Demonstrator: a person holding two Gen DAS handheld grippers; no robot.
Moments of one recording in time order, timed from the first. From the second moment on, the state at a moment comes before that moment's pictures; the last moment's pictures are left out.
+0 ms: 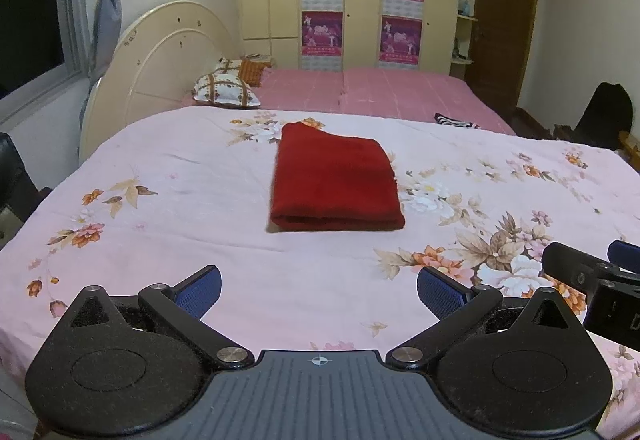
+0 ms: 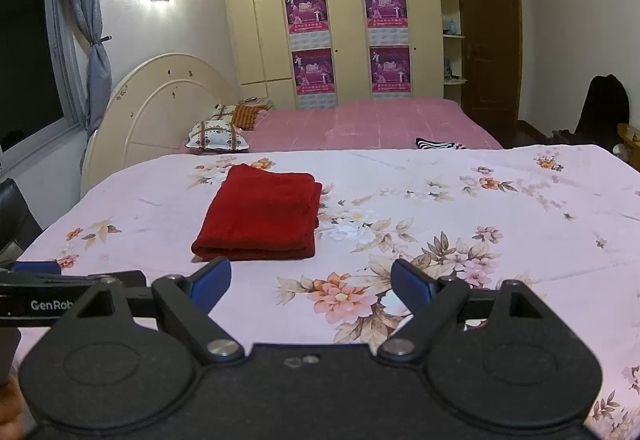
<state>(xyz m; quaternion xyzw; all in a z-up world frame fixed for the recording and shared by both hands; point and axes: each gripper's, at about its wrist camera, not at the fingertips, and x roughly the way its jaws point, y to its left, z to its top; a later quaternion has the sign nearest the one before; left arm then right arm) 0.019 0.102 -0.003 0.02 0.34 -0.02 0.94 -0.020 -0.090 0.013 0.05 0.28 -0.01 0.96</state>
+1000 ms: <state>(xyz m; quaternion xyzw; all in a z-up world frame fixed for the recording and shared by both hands) 0.018 0.115 -0.004 0.01 0.34 0.00 0.94 -0.015 -0.081 0.009 0.05 0.28 -0.01 0.96</state>
